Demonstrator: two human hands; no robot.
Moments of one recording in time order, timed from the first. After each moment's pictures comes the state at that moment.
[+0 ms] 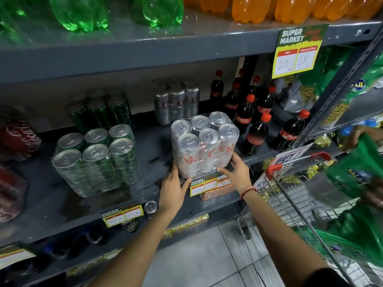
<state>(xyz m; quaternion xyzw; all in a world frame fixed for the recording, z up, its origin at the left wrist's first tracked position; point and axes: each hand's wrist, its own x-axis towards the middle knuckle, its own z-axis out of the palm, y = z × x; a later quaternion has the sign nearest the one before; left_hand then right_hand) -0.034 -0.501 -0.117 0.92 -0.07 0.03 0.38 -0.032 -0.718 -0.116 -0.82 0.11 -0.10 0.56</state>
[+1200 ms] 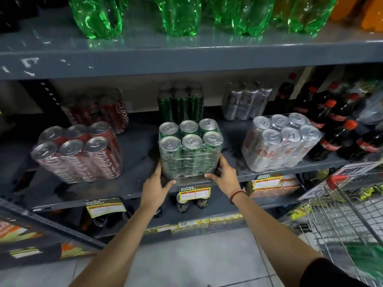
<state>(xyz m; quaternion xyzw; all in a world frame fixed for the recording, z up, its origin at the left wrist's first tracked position) -0.068 -0.249 -0.111 0.92 0.02 0.06 0.39 -0.033 -0.479 -0.112 -0.85 0.00 0.03 0.53</state>
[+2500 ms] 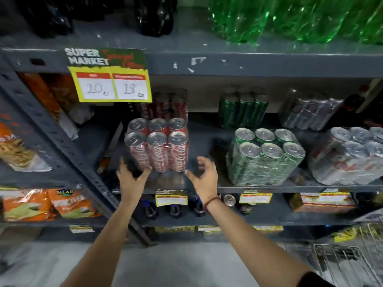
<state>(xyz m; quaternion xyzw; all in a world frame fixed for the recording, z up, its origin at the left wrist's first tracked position) -0.102 -0.016 -0.102 0.77 0.24 0.18 0.56 -0.070 -0.219 -0.091 -0.82 0.00 -0.05 0.58</state>
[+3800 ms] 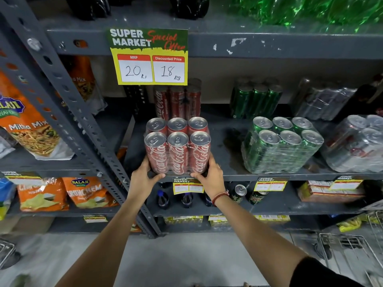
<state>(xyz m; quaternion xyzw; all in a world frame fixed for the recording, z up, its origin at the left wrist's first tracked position) -0.132 0.019 -0.108 0.90 0.10 0.10 0.42 -0.091 -0.193 -0.112 -0.86 -0.04 0.00 0.51</state>
